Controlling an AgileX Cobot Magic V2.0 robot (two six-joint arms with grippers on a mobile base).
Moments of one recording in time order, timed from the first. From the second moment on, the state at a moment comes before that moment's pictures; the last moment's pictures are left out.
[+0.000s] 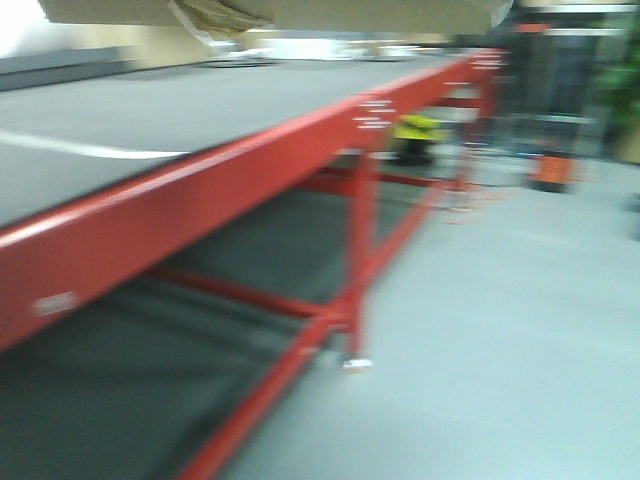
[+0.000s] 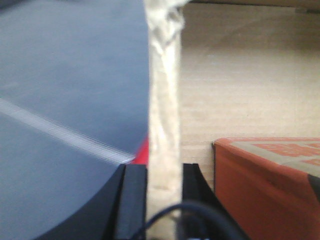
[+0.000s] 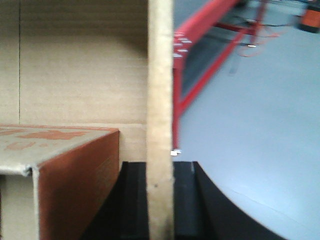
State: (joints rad) left arm -0.51 1.39 -1.82 0.61 1.04 -0.63; right arm 0.43 1.42 -1.79 -0.38 0.95 0.49
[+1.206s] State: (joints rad) left arm -0.51 1.39 -1.82 0.61 1.04 -0.63; right arm 0.43 1.42 -1.79 -0.38 0.95 0.49
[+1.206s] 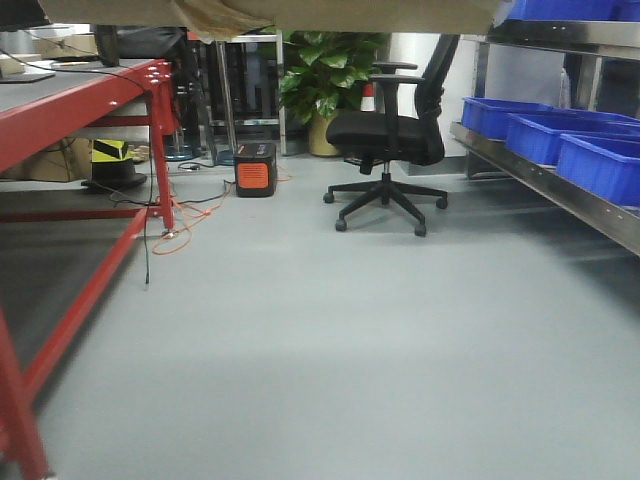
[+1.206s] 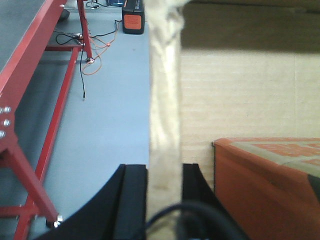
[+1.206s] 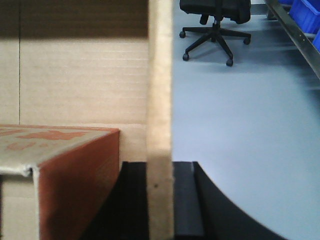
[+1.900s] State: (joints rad) left arm -0.51 1.39 -1.82 0.61 1.04 -0.63; right arm 0.43 1.42 -1.79 -0.38 0.95 0.49
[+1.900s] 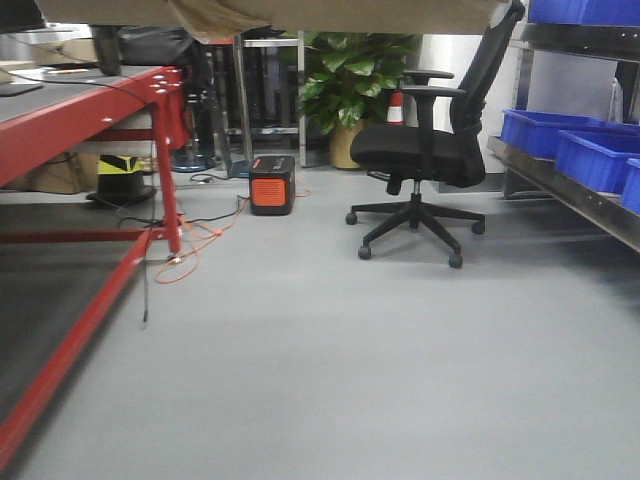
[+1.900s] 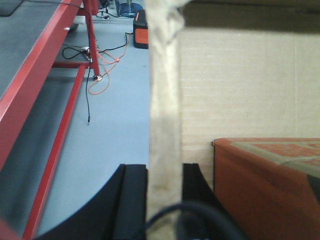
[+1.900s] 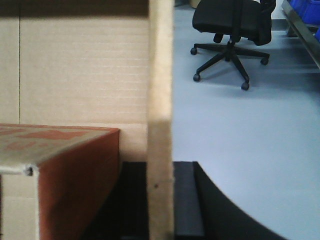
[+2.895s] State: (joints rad) left arm -0.51 1.39 -1.82 0.61 1.04 -0.63; right arm 0.43 1.42 -1.79 -0.38 0.95 0.49
